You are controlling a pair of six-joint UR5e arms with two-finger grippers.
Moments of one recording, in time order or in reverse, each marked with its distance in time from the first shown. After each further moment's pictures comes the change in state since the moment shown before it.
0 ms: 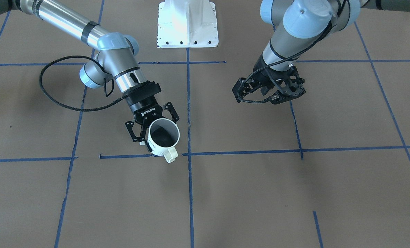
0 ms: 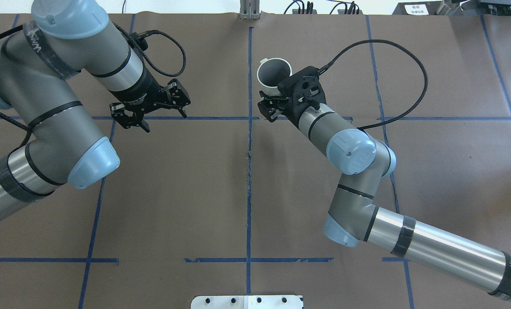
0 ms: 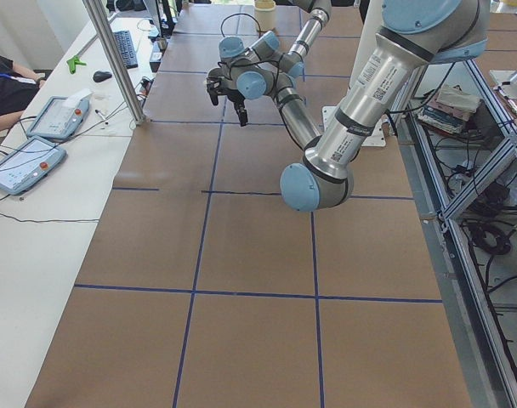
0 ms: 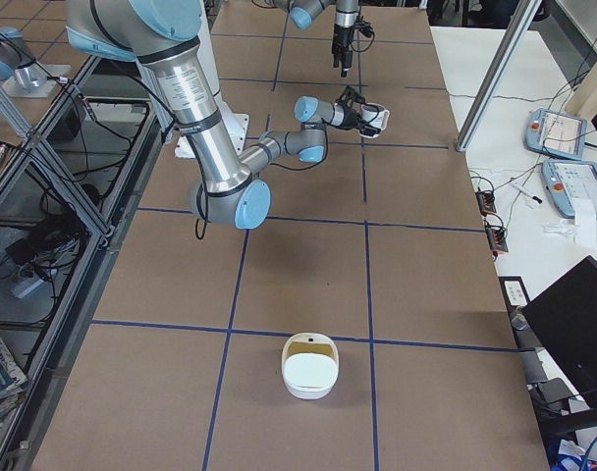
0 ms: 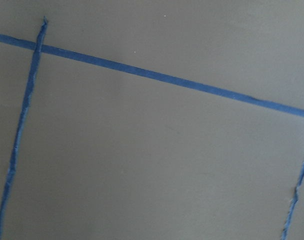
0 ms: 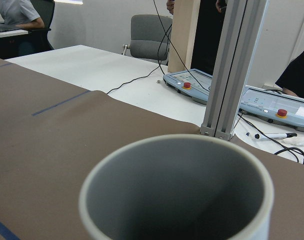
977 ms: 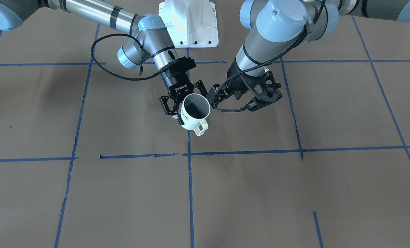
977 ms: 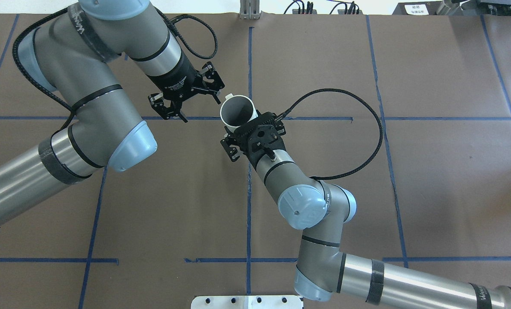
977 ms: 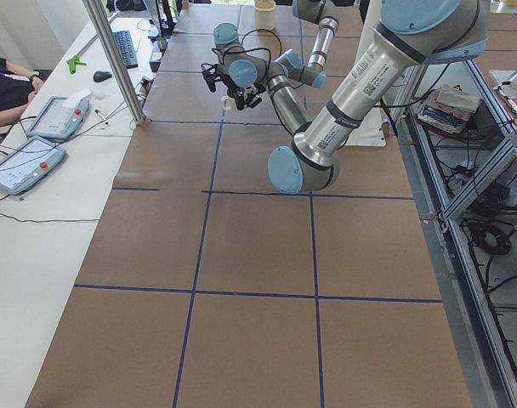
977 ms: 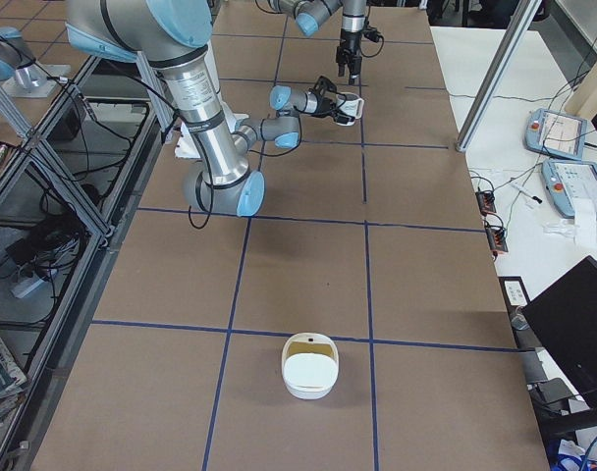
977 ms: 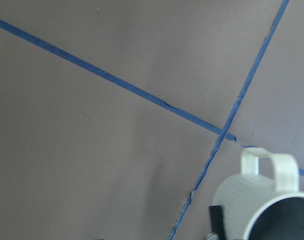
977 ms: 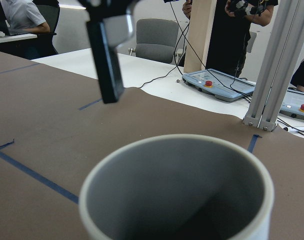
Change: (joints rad) left arm 0.018 -0.125 0.136 -0.100 -0.021 -0.157; right arm -0.174 0.057 -0.004 -0.062 -0.191 0.018
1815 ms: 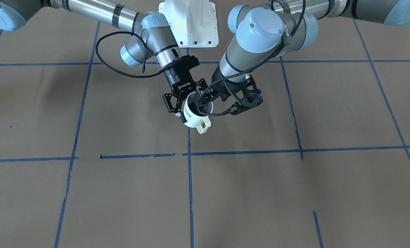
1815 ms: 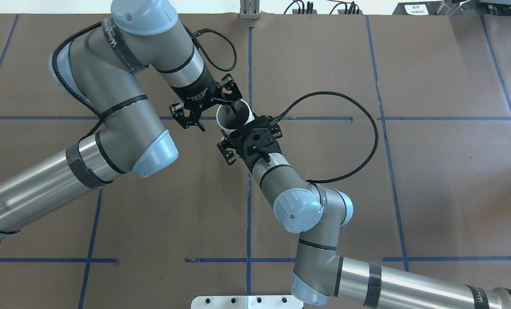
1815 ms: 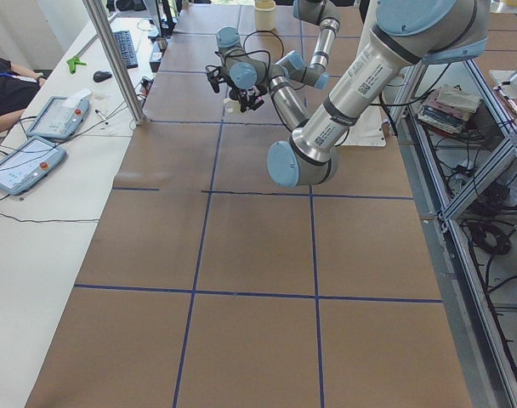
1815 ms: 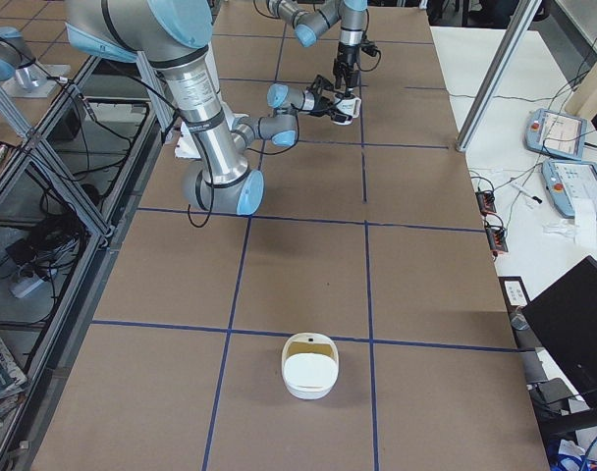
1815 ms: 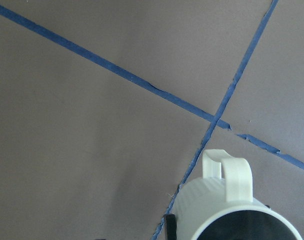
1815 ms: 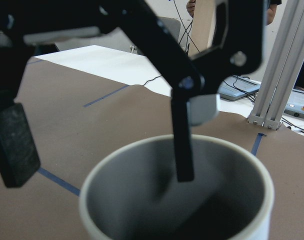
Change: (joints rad) left arm 0.043 -0.051 0.074 -0.035 0.001 -0.011; right arm -0.009 0.009 0.000 -0.014 -0.006 -0.003
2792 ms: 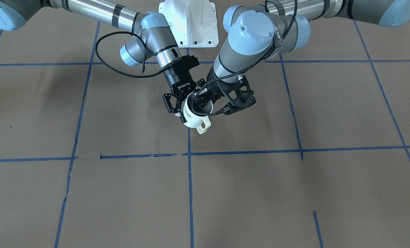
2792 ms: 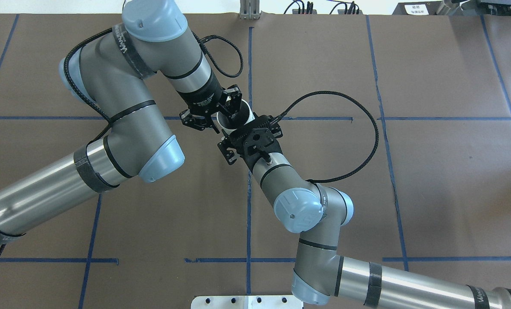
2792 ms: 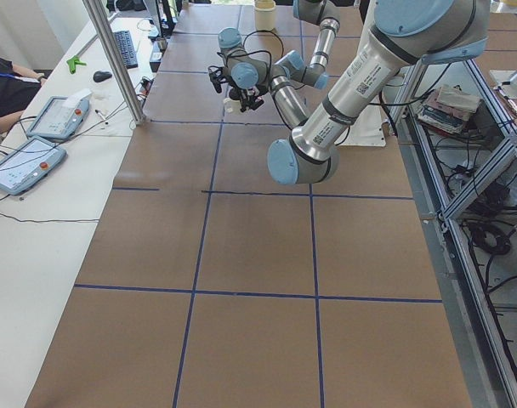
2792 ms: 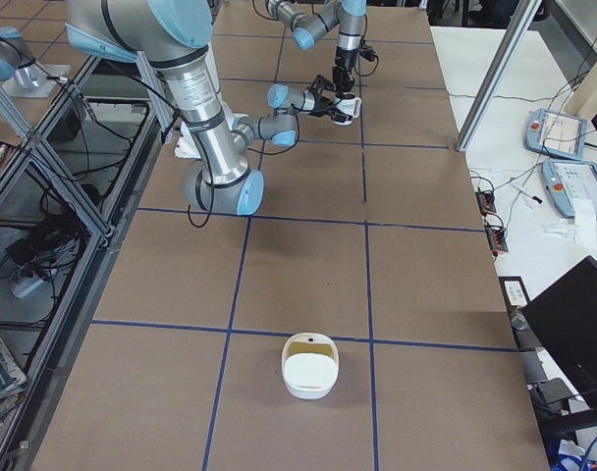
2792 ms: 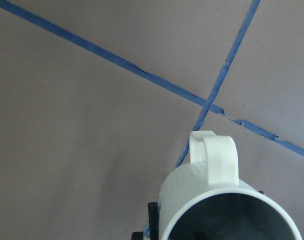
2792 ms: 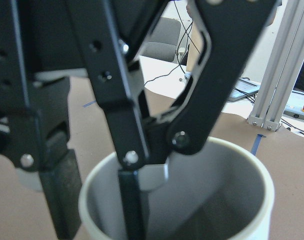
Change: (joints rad) left arm 0.021 -0.004 0.012 0.000 0.005 0.006; right arm 0.001 -0.001 0.001 0.002 0.000 -0.006
